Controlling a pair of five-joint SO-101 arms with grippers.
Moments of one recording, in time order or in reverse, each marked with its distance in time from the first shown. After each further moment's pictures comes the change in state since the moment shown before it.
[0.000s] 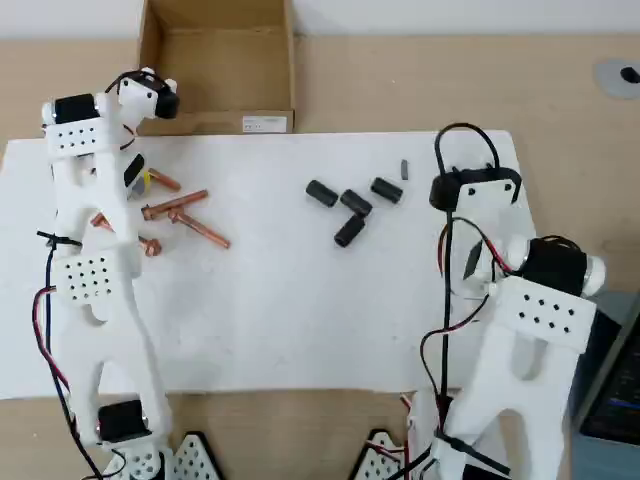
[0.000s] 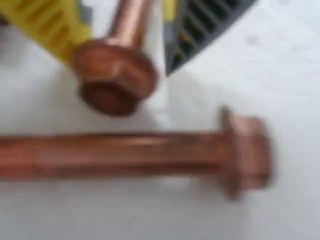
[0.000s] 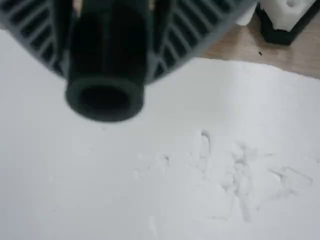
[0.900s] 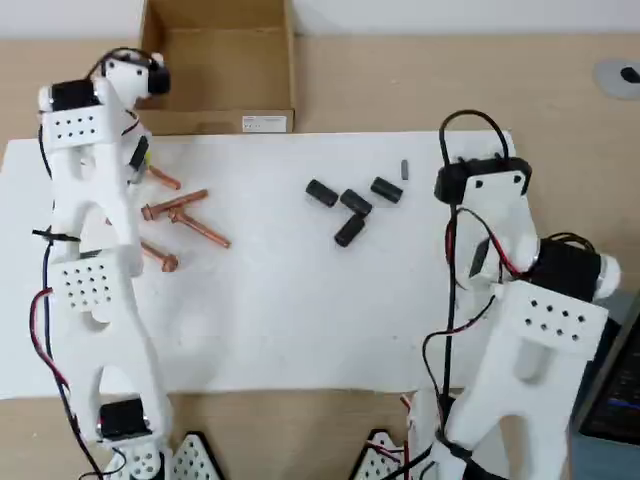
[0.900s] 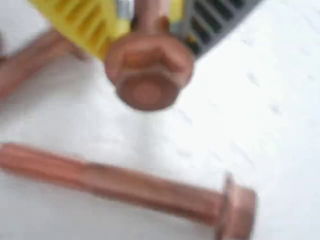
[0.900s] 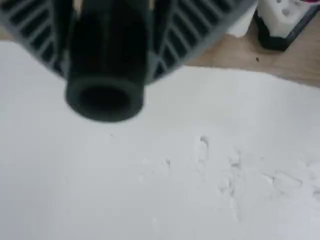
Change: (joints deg) left arm 2.3 -14.2 6.8 2.6 20.0; right arm 0.0 -0.3 -7.9 5.9 0.0
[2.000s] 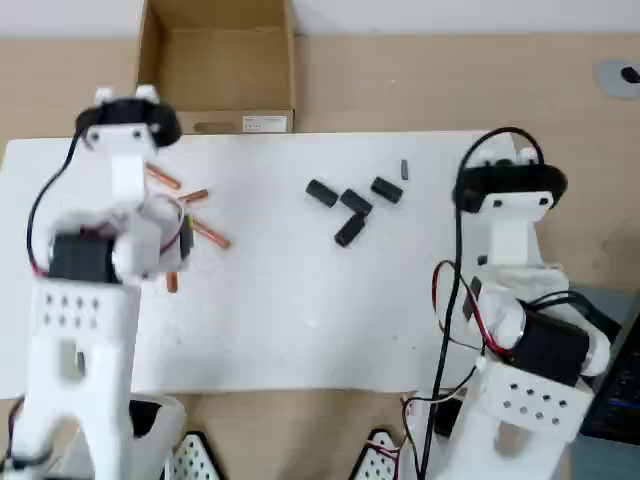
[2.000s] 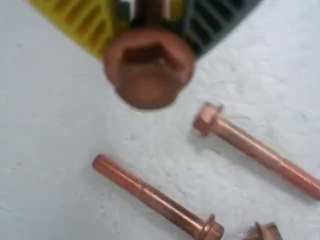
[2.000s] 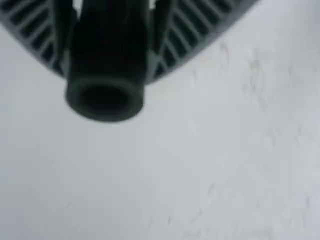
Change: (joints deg) left arm 15.3 -94.4 90.8 -21.0 31.5; right arm 0.1 -19.0 10.8 -12.8 -10.4
